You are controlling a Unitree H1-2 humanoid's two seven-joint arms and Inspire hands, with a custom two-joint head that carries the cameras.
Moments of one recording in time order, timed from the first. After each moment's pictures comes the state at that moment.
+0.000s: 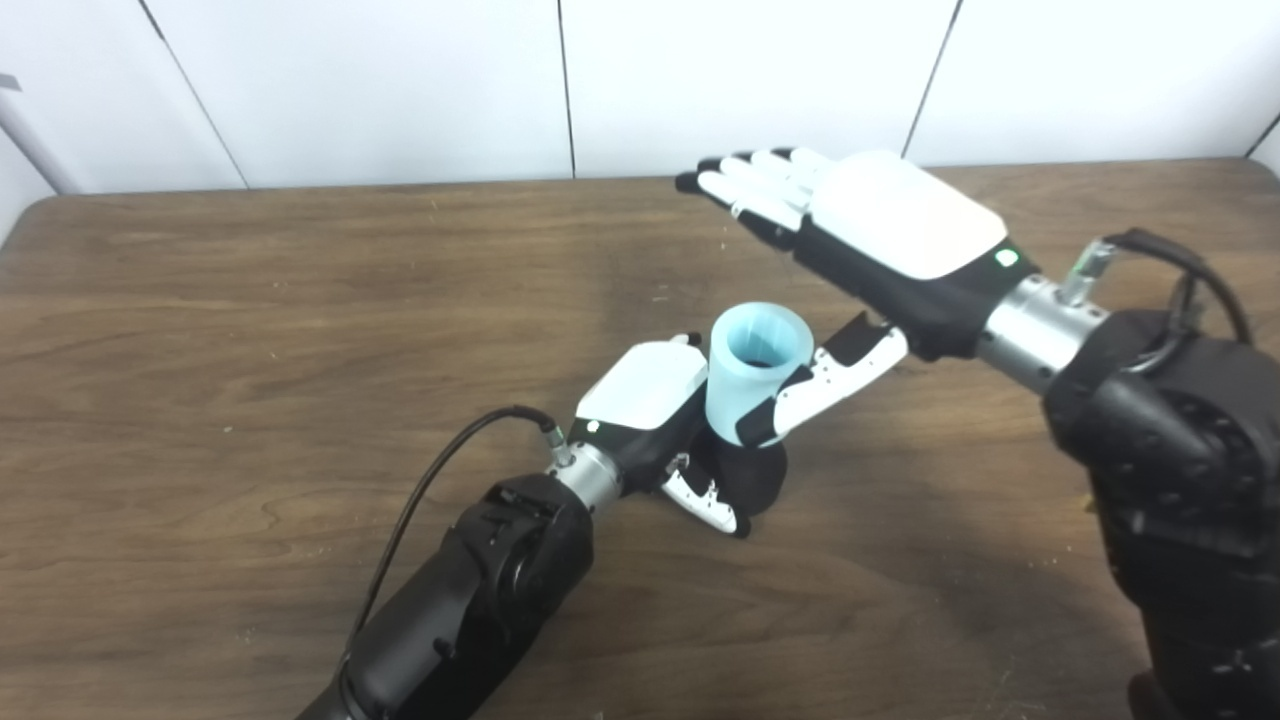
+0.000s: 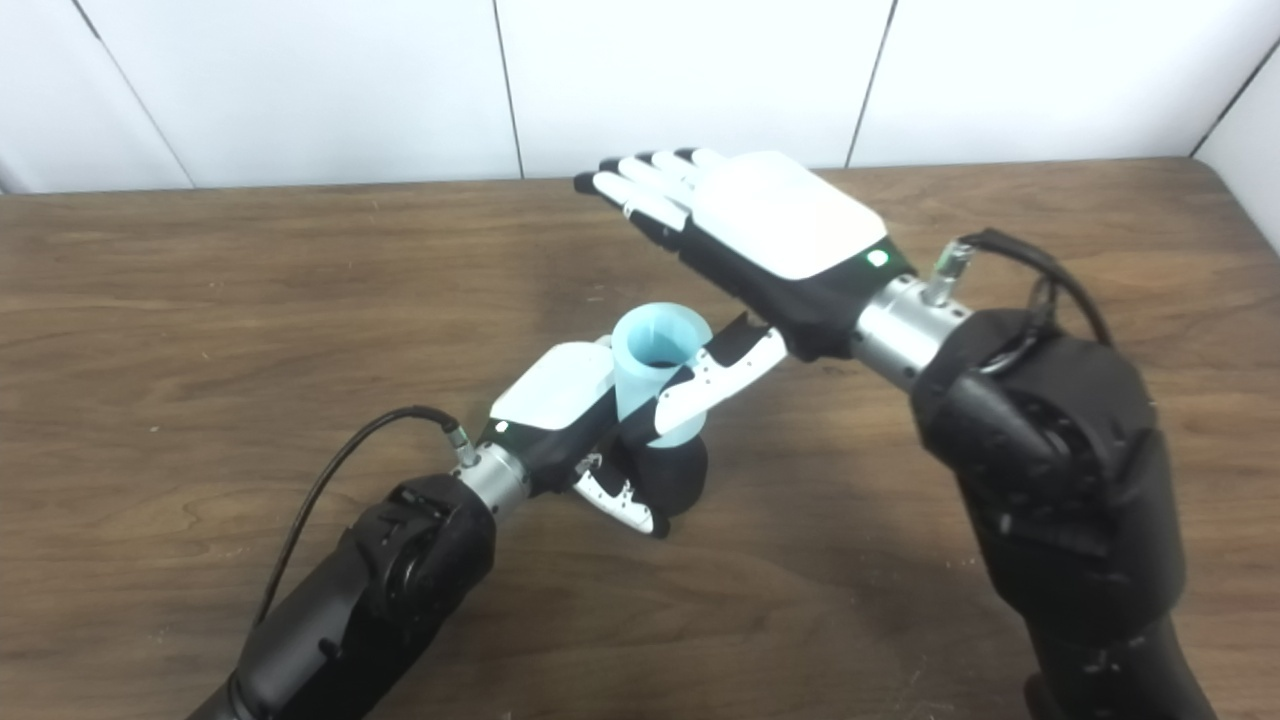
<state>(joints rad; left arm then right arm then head) -0.32 0.20 -0.70 -0.22 0.83 0.35 -0.36 -0.46 -0.36 0.11 -0.79 -0.73 0.28 0.91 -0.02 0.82</state>
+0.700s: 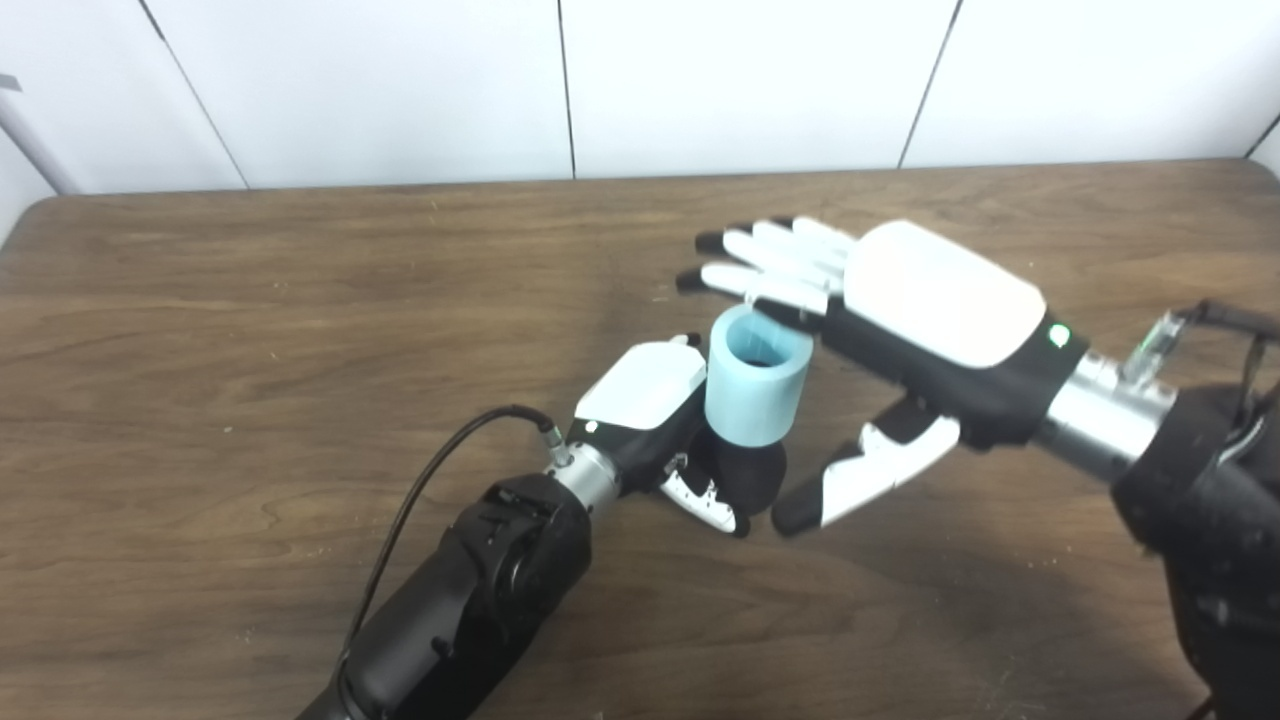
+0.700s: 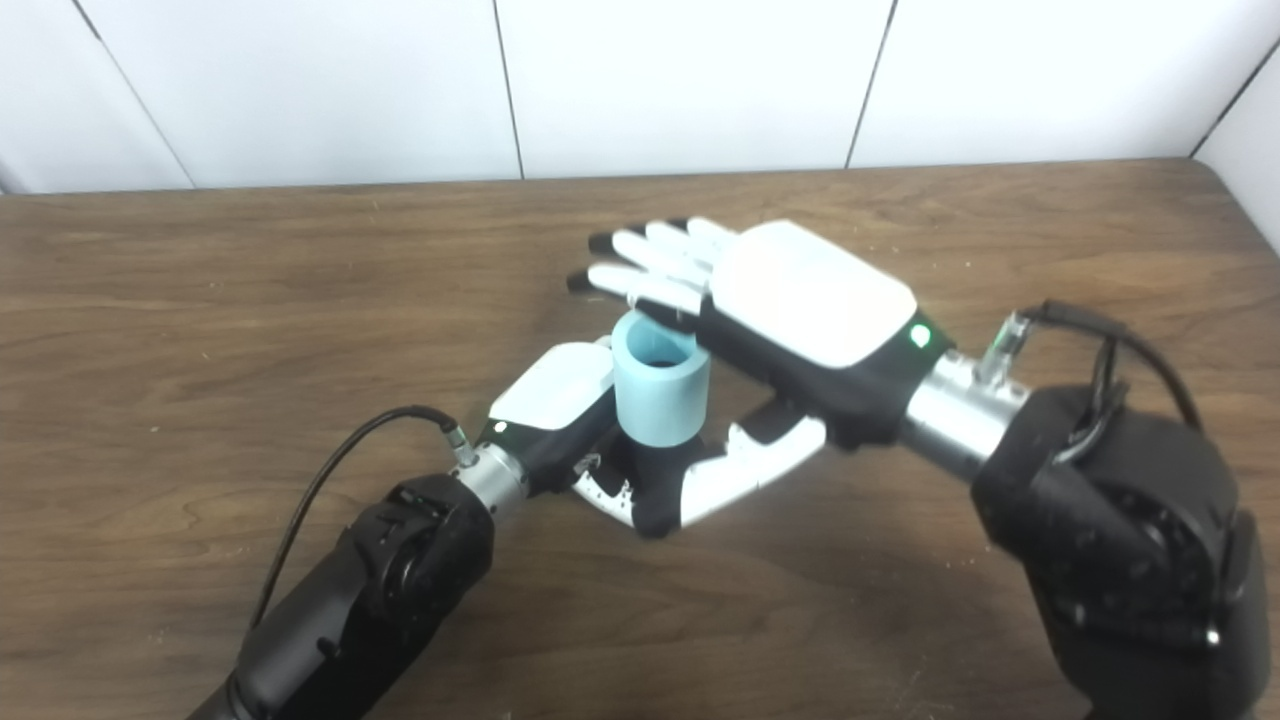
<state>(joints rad) -0.31 0.20 -0.69 -0.22 0.82 0.34 -0.36 -0.30 -0.43 0.16 -0.92 -0.65 0.27 0.94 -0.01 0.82</state>
